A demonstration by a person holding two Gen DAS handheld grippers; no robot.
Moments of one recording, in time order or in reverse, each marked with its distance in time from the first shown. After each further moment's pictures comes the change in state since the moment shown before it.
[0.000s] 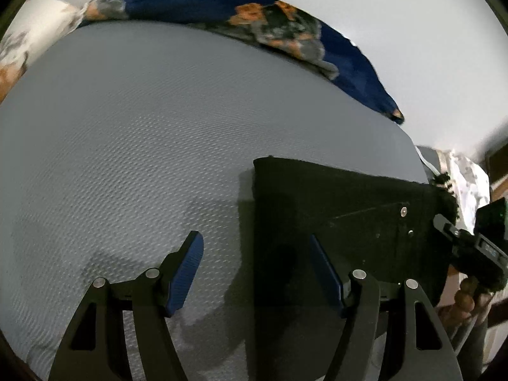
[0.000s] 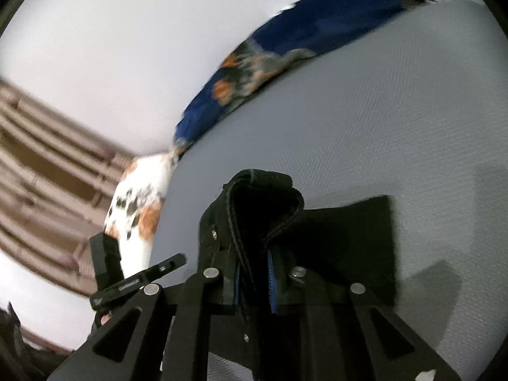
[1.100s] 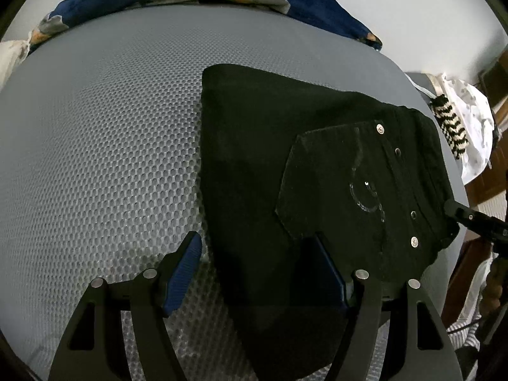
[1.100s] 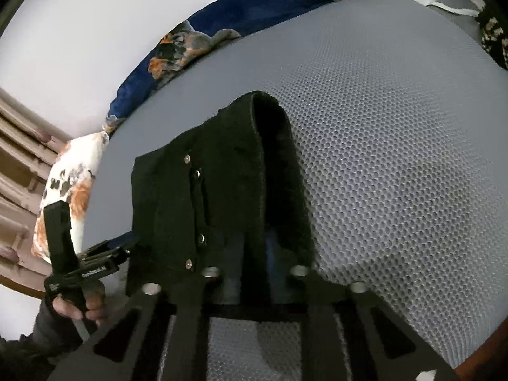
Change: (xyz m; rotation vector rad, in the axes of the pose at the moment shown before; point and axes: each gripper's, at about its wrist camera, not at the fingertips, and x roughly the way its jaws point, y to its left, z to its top) left arm 0.035 -0.043 -0.048 0.235 0.138 0.048; right arm -0.016 -0.011 -0.072 -0.037 0.023 -0.343
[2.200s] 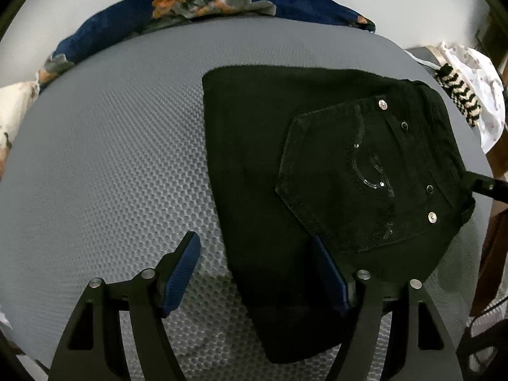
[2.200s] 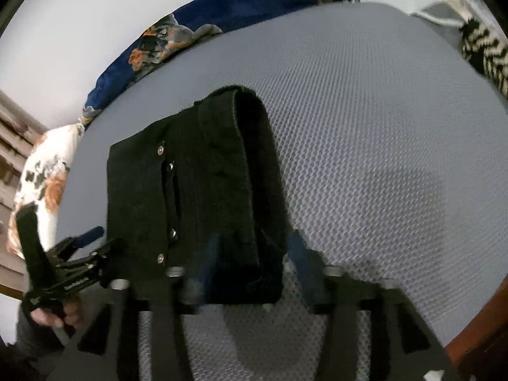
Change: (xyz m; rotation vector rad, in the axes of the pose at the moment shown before) left arm -0.009 -0.033 -0.015 0.143 -0.043 0.157; right arm -0.007 0.000 -0.014 -0.033 -0.001 -0.157
